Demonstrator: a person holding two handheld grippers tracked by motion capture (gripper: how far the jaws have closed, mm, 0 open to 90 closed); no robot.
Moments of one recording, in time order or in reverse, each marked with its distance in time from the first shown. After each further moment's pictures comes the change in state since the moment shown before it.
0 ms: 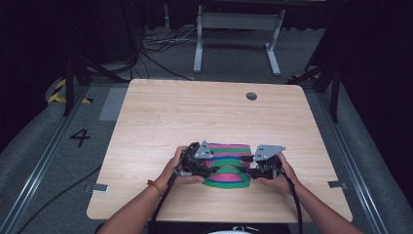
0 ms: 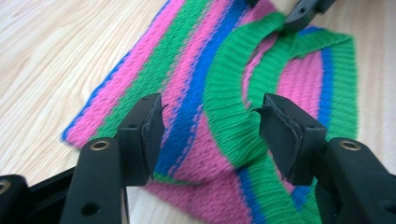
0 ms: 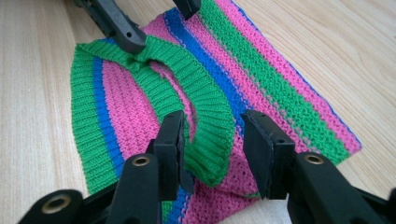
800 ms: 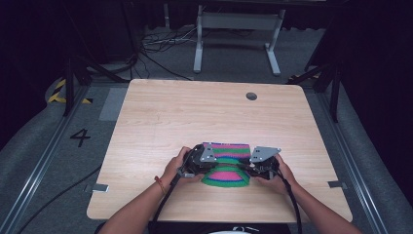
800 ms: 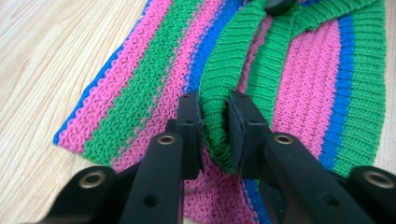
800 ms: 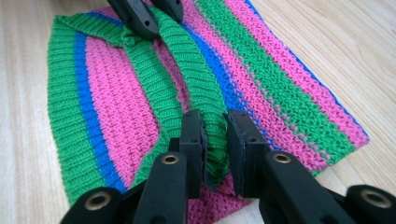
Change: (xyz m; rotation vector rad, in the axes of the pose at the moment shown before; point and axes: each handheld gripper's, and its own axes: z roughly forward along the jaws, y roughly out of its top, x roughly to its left) left arm 0.000 0.003 0.009 0.086 0.061 0.097; right arm 0.000 -0.005 0.012 0.037 -0.046 -0.033
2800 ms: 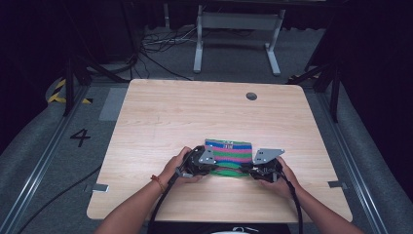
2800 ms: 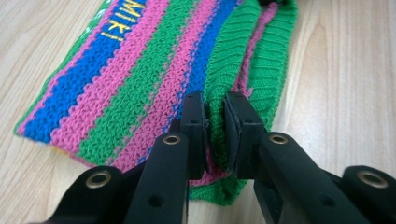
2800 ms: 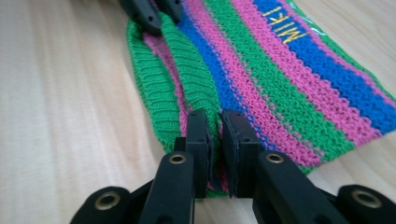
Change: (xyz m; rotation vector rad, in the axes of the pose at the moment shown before) left arm 0.001 -0.003 0.001 -0.004 -0.082 0.051; right arm 0.001 -0.008 -0.007 0.006 0.049 0.051
